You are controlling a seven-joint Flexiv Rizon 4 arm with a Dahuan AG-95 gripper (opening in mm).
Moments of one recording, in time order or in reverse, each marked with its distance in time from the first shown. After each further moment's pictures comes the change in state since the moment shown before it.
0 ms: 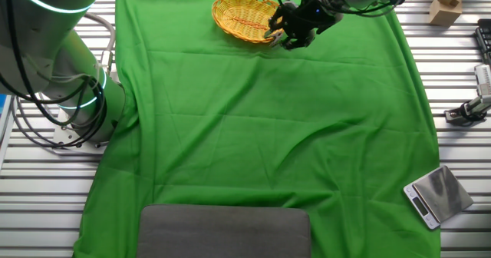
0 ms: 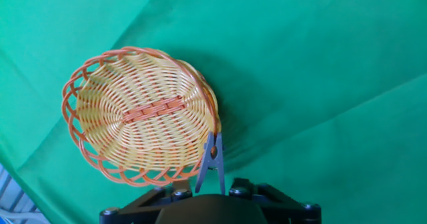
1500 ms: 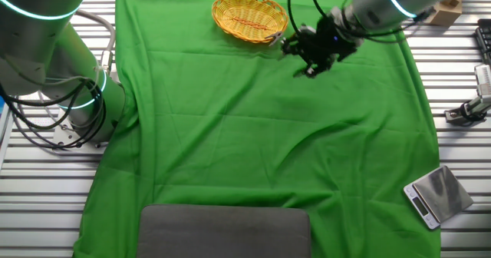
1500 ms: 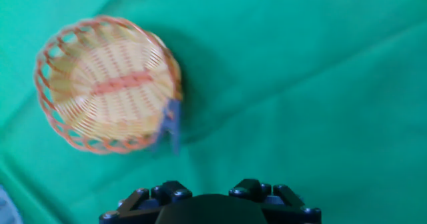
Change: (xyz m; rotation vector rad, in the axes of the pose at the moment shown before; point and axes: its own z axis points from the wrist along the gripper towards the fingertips) arm 0.049 -0.077 -0.035 0.077 -0.033 -0.130
